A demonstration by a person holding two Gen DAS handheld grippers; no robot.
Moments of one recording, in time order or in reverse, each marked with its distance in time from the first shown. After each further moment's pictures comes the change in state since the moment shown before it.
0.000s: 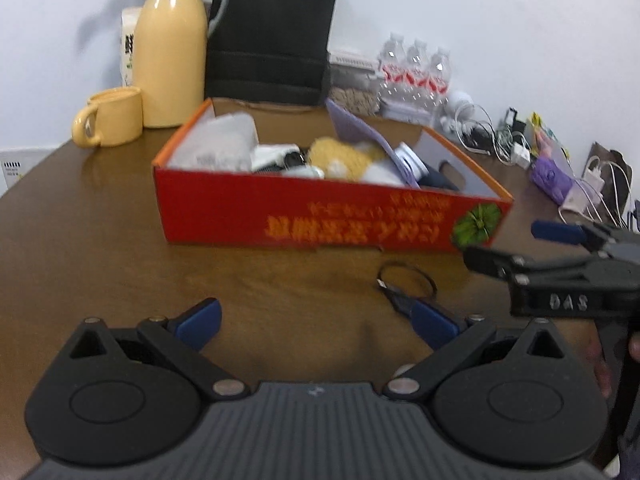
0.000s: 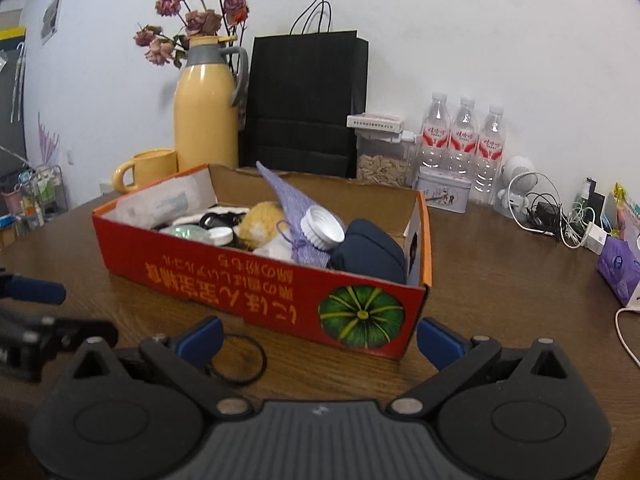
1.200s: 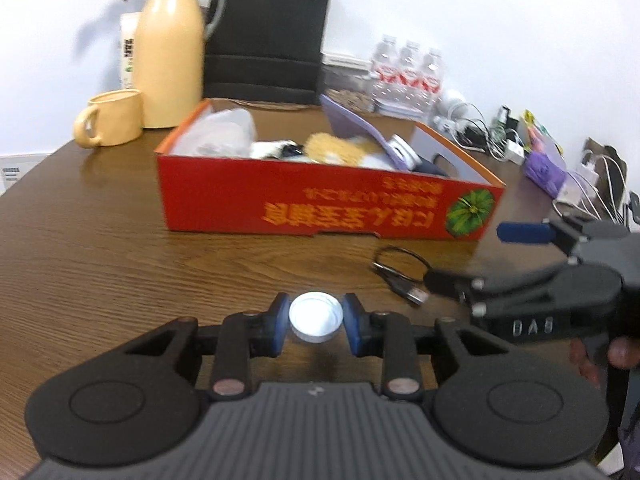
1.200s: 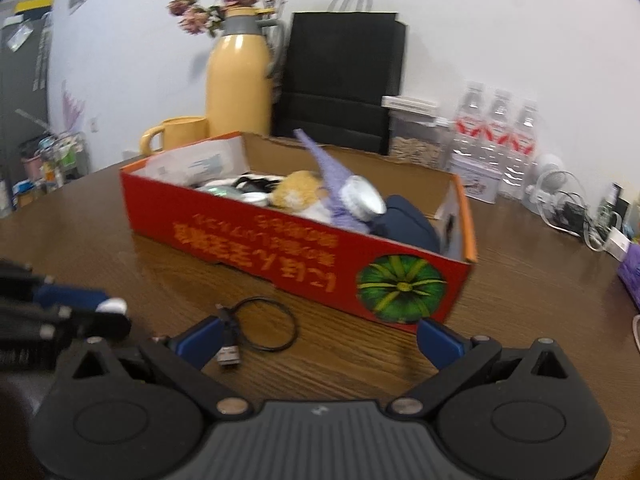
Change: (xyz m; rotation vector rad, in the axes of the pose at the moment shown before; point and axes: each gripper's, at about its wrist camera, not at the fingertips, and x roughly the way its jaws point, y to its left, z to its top) left arm -0.007 0.004 -0.013 0.012 -0.038 0.004; right arm 0.009 0.024 -0.012 -0.102 0.054 0.080
